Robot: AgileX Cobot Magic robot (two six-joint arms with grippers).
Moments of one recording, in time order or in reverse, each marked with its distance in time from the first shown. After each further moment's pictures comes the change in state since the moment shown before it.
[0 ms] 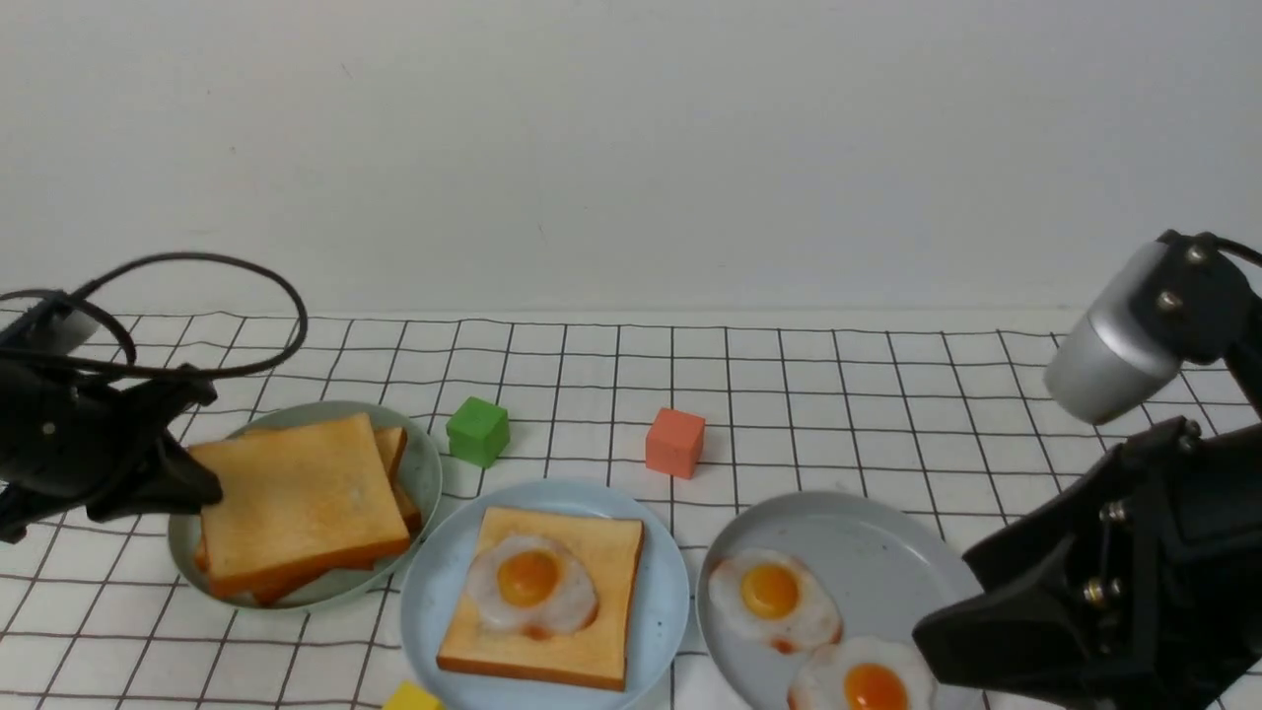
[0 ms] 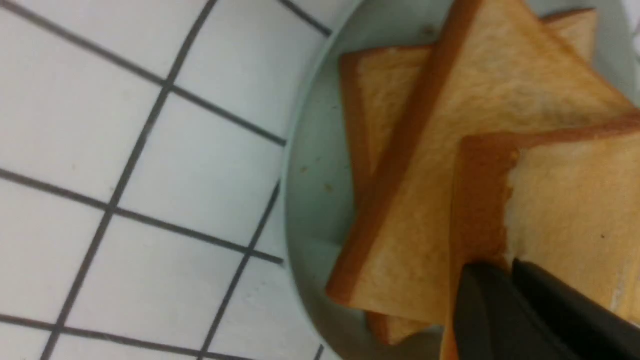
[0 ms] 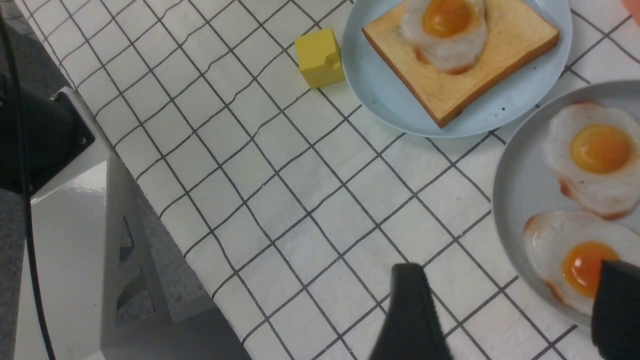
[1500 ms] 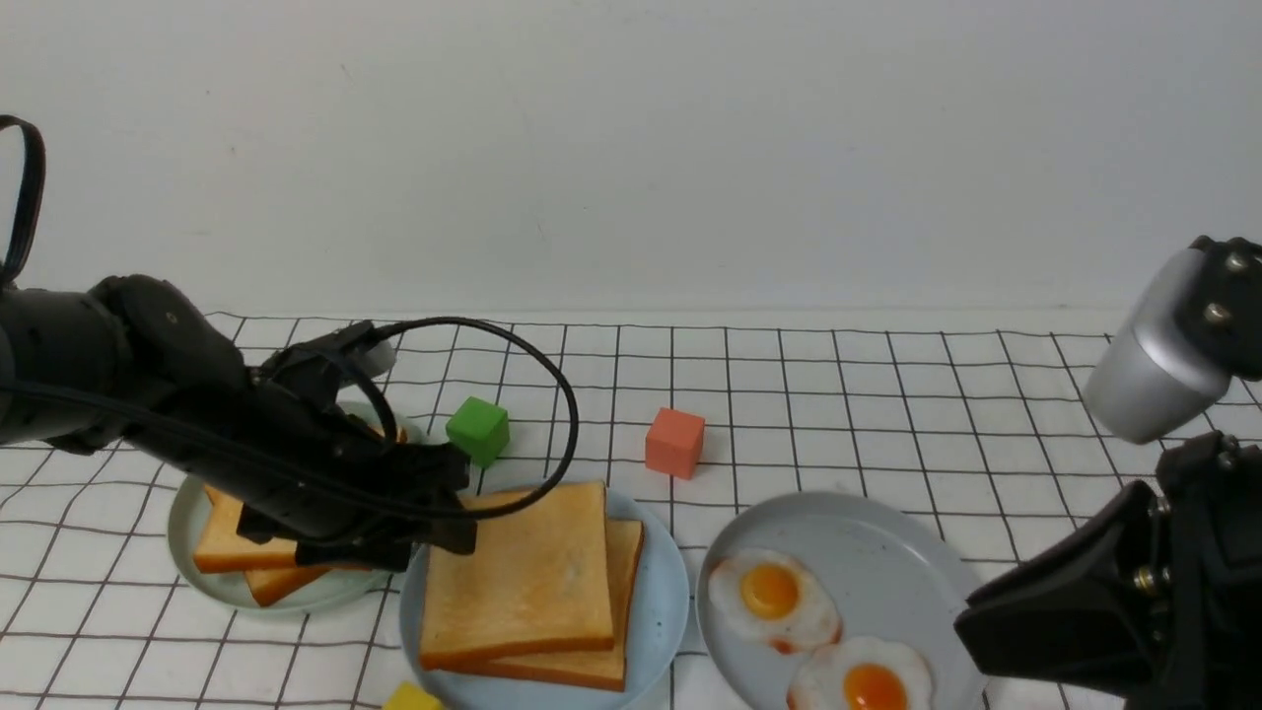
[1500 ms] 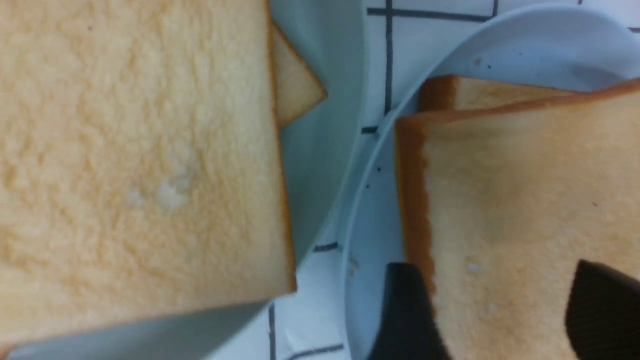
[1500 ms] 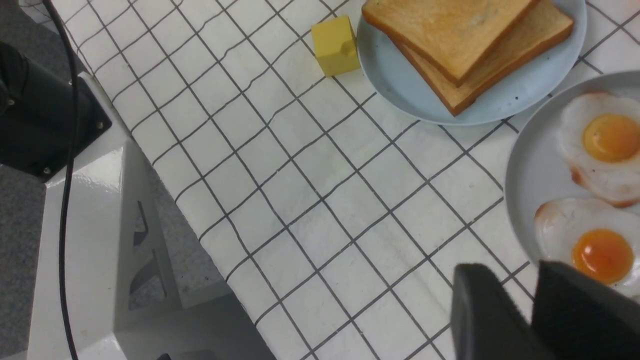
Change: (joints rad) right arm 0.000 -0.030 0.000 0.003 0.041 0.003; left arm -0.408 0.049 0.023 -0.009 -0.054 0.081
